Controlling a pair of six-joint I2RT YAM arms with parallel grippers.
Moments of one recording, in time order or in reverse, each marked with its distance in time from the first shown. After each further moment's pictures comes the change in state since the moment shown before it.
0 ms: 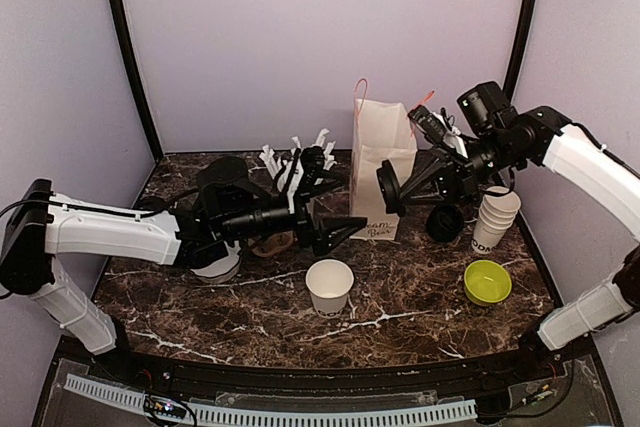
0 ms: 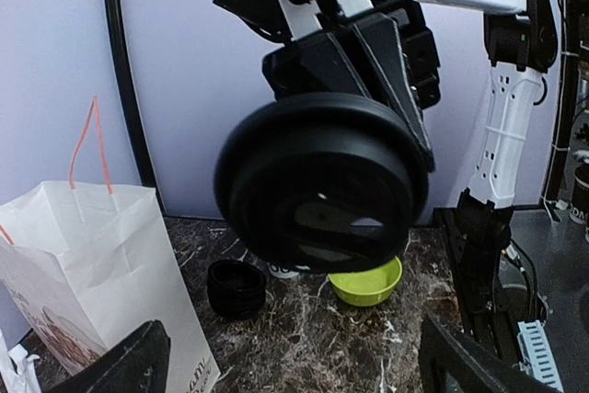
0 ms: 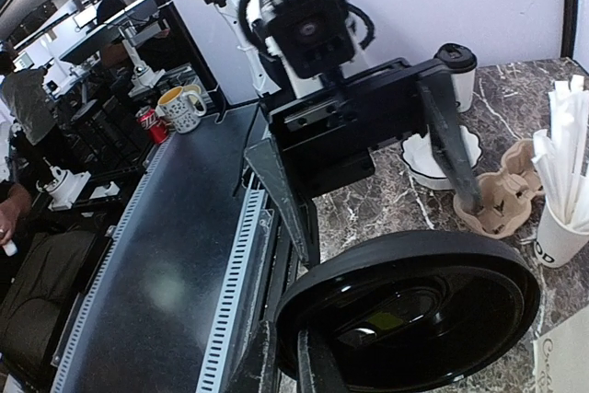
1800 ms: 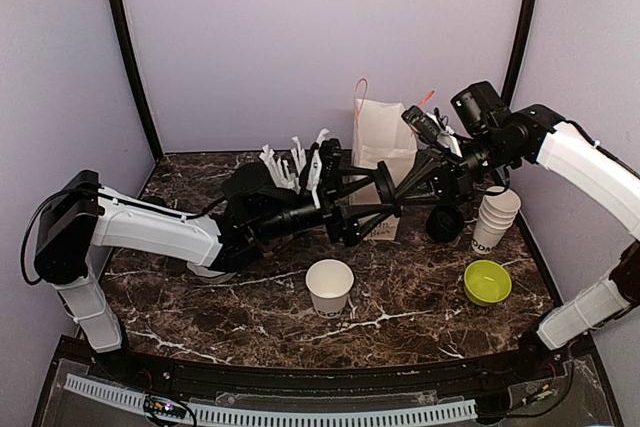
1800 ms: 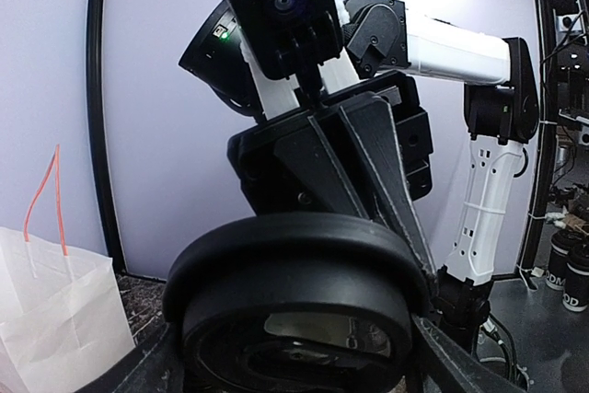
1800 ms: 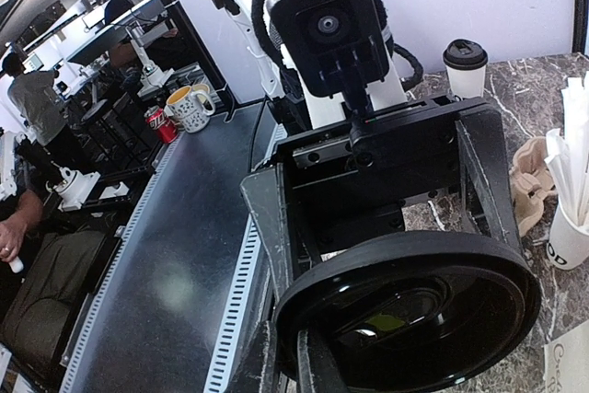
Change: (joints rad) left arm -0.031 0.238 0.114 0.351 0.036 -0.158; right arm 0.026 0.035 0.020 -0.007 -0.012 0.008
